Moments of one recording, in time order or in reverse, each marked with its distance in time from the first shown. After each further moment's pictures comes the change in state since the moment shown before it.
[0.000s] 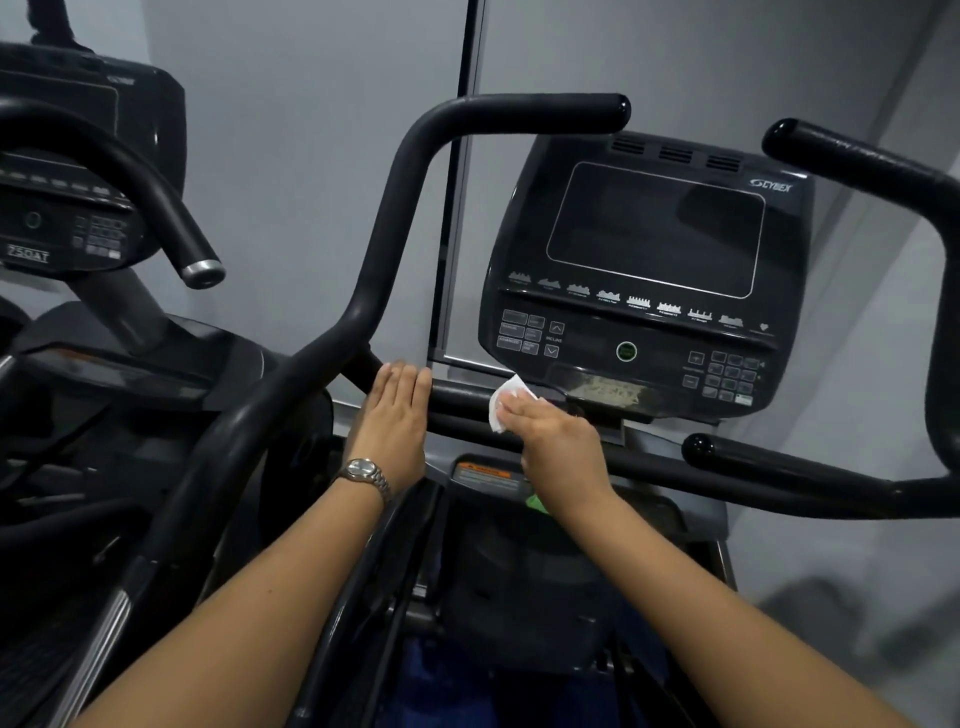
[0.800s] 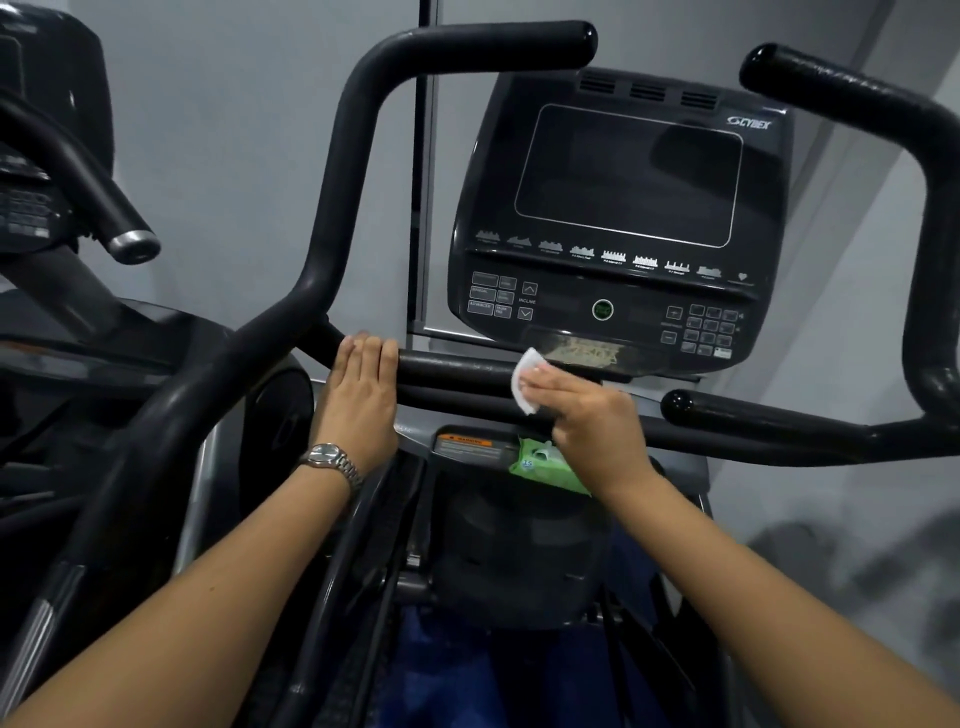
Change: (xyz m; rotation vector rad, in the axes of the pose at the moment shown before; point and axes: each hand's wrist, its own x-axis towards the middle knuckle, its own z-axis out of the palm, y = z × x) left_hand 0.001 0.001 0.009 -0.026 0.050 -0.015; right_hand -0.028 0.043 -0.017 0.069 0.100 0.022
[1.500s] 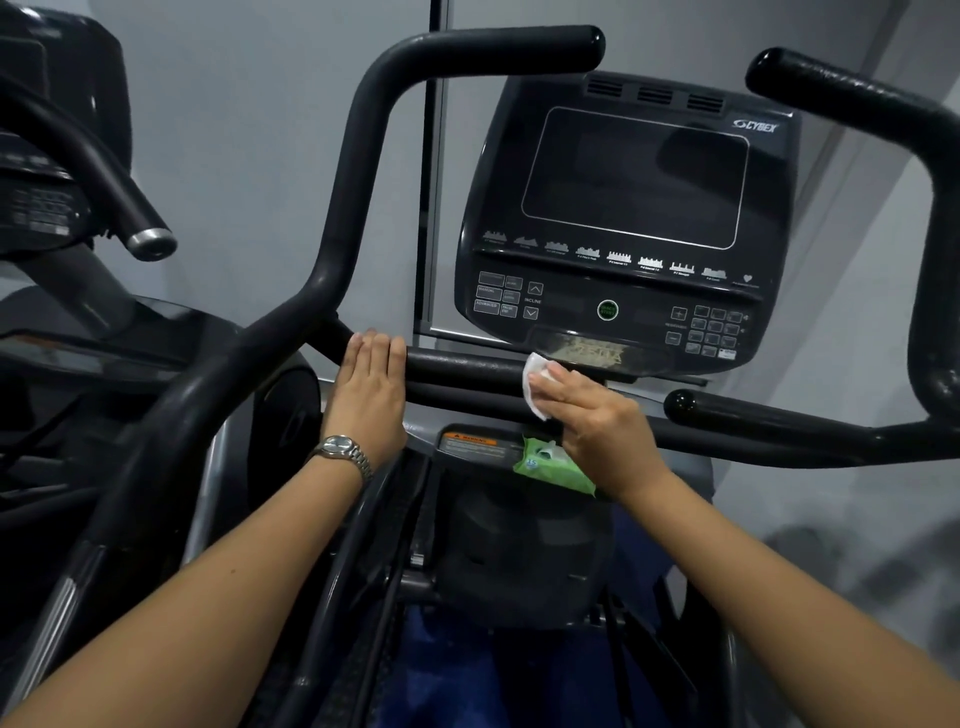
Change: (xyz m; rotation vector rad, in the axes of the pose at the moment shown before) left_hand -0.001 0.004 -0.007 0.088 -0.055 -0.010; right_hand -0.010 0.020 0.004 -0.082 0.062 -0.250
